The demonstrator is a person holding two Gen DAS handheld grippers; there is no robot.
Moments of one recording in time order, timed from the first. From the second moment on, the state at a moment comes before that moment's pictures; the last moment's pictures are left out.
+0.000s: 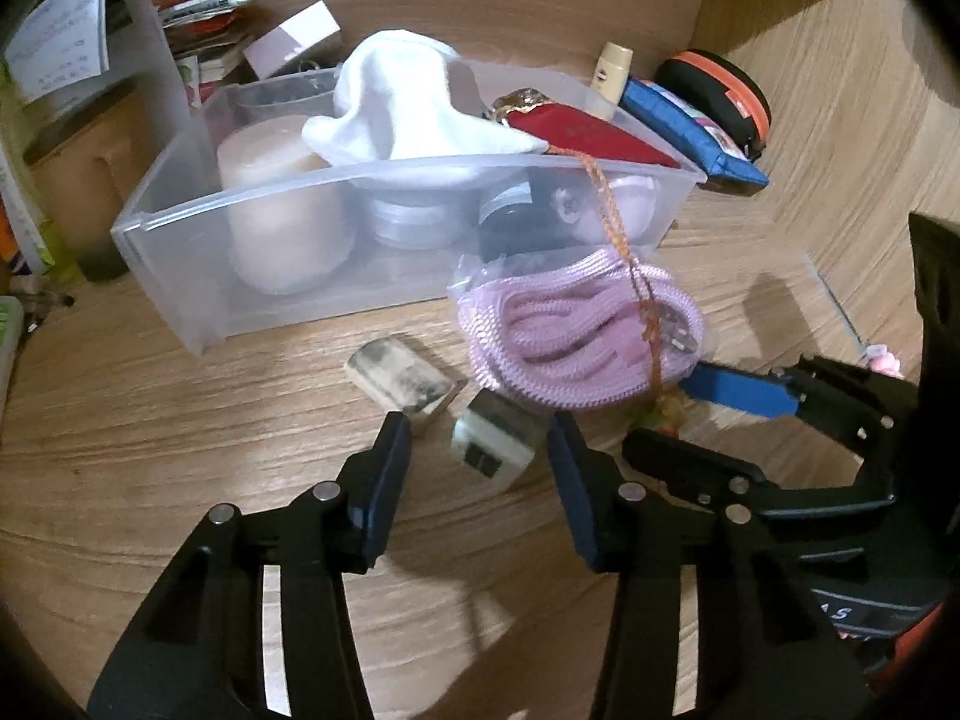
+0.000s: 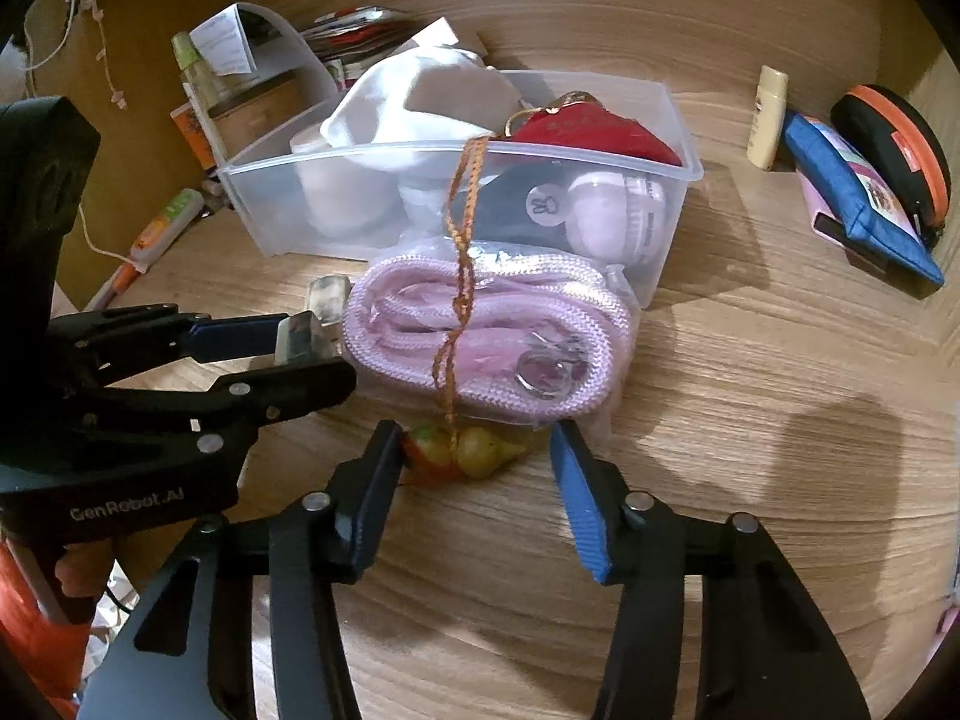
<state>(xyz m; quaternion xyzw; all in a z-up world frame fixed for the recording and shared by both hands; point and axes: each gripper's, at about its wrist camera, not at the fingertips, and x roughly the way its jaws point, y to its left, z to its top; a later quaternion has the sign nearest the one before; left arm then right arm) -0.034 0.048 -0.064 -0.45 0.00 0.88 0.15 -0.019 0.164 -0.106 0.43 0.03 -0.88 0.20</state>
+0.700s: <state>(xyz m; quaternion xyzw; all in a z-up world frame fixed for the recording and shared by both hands) -0.011 0.025 -0.054 -0.43 -0.03 0.90 0.13 0.001 0.184 -0.092 0.41 0.00 -0.89 0.20</state>
